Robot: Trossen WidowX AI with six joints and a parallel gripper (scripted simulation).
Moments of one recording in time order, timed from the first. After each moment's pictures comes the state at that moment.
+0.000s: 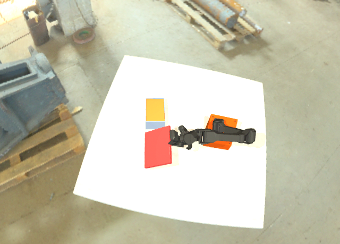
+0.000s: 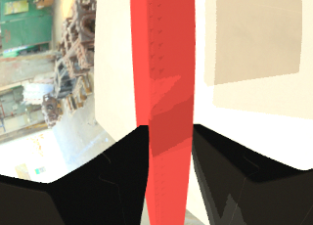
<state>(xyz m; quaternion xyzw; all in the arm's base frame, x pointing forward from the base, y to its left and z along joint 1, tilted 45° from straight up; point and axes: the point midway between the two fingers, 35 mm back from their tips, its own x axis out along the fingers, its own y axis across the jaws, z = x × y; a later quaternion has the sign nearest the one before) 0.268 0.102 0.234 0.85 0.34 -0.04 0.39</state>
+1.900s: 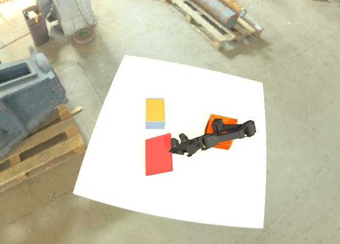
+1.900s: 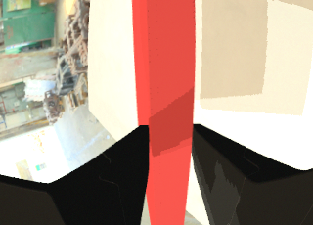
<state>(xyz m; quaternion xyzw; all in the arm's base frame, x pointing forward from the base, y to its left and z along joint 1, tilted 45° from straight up) 0.257 0.146 0.240 0.85 0.34 -0.03 0.39</state>
